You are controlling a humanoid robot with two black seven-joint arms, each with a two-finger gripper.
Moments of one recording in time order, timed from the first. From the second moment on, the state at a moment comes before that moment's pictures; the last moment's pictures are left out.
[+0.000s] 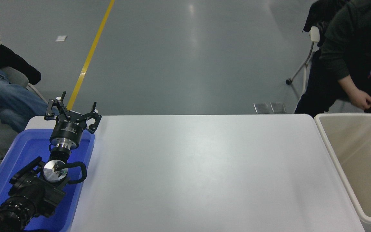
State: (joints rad) left arm -0.66 0.17 -0.93 -0.29 -0.24 -0.69 -0.32; right arm 0.79 -0.48 -0.73 0.08 -0.30 0.05 -0.09
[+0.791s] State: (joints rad) left arm -0.66 0.17 -0.93 -0.29 -0.24 -0.69 -0.32; right arm 0.66 -0.39 -0.61 0.04 -0.27 -0.06 -0.09
